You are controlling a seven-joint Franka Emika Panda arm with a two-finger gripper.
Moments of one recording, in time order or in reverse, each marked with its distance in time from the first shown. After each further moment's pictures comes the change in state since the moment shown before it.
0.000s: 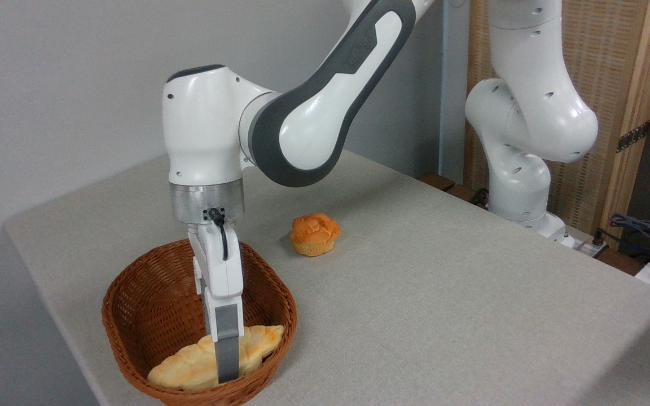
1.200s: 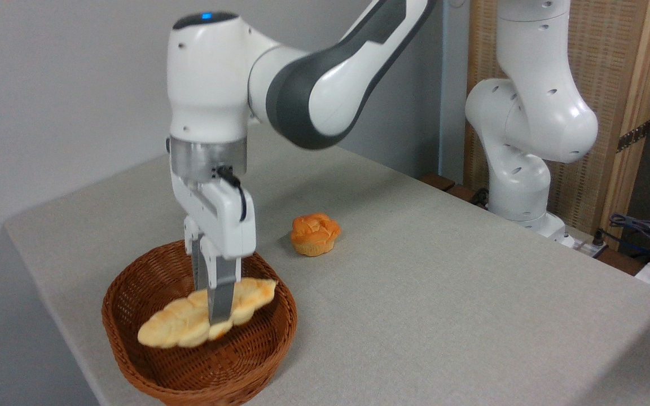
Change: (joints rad) arm -0.002 -0.117 -0.001 0.012 -0.256 -0.106 0.000
